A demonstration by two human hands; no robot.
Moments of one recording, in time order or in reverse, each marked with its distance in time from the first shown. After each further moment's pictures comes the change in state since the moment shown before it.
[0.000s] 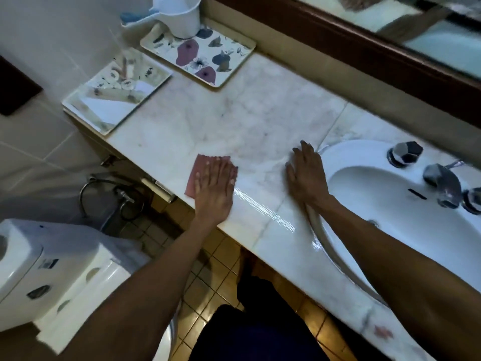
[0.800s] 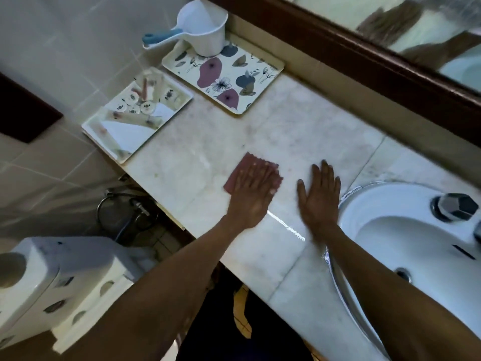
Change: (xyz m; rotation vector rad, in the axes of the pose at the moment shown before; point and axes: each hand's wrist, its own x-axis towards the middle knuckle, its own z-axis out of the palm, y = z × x) left_hand 0.109 0.021 -0.009 -0.010 -0.027 0.272; right_hand 0.064 -0.025 0.029 0.023 0.059 0.176
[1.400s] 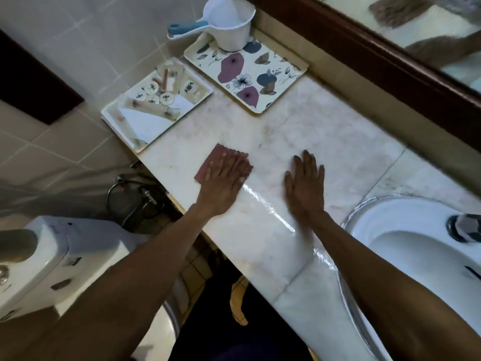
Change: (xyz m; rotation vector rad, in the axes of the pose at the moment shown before) left_hand -0.022 -0.099 -0.027 0.034 -0.021 -0.190; right_hand 0.026 -0.067 0.011 -0.053 -0.101 -0.213
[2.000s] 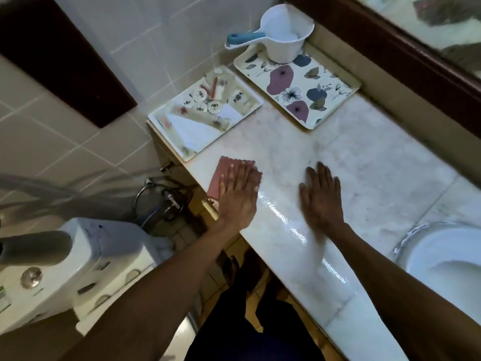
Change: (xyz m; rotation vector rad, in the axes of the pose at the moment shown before) left_hand -0.025 -0.067 -0.014 -0.123 0.121 -0.215; right_hand 0.018 -0.084 0.022 -0.016 -0.073 -0.064
